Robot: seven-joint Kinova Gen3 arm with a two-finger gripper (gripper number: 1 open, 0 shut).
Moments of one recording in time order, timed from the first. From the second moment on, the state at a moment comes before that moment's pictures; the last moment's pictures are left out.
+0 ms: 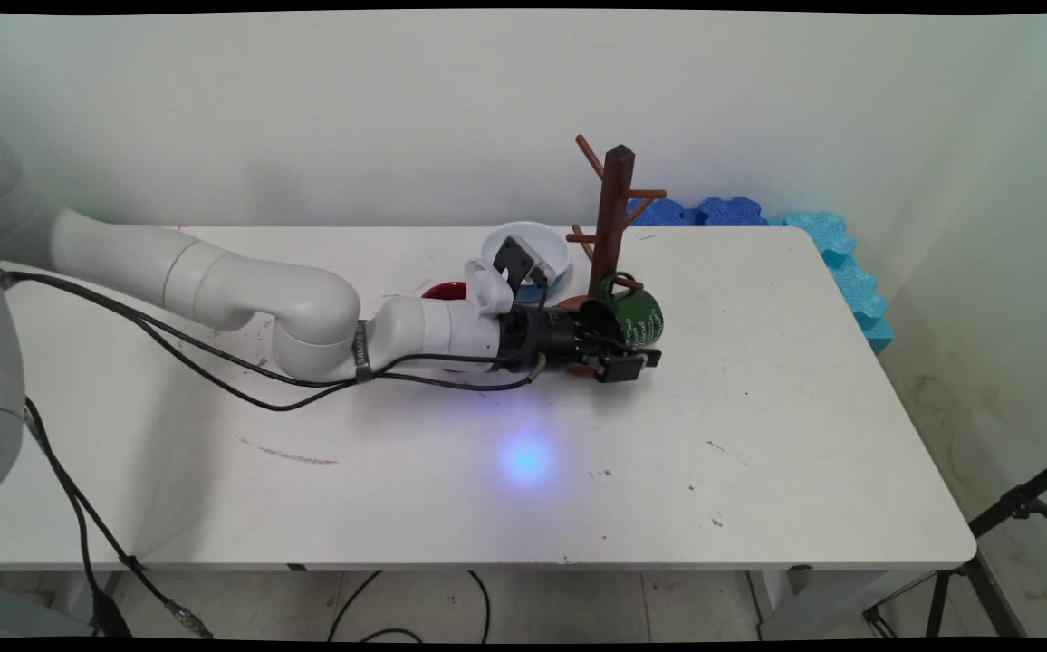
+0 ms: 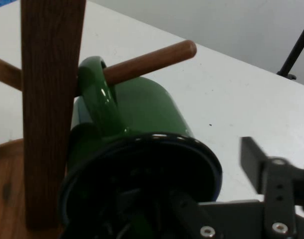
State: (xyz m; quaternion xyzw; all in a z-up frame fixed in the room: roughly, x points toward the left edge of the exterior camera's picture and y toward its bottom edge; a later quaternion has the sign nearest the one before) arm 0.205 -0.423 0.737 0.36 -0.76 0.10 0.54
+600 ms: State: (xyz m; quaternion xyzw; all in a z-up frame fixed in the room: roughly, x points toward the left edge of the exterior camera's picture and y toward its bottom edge) arm 0.204 -0.426 0.736 0.36 -0.76 0.11 0.54
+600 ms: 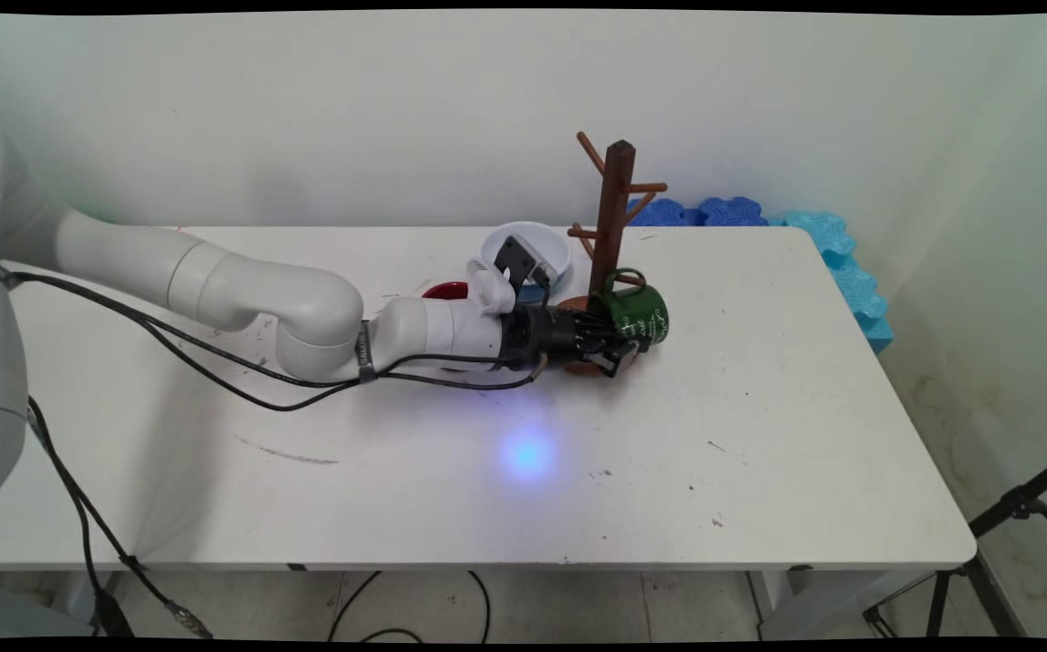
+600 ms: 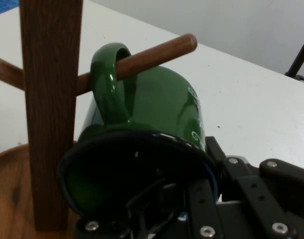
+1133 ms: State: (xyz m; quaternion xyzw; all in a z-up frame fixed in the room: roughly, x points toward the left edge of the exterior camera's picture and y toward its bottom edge) arm 0.208 -0.417 0.757 0.35 -0.76 0.11 0.54
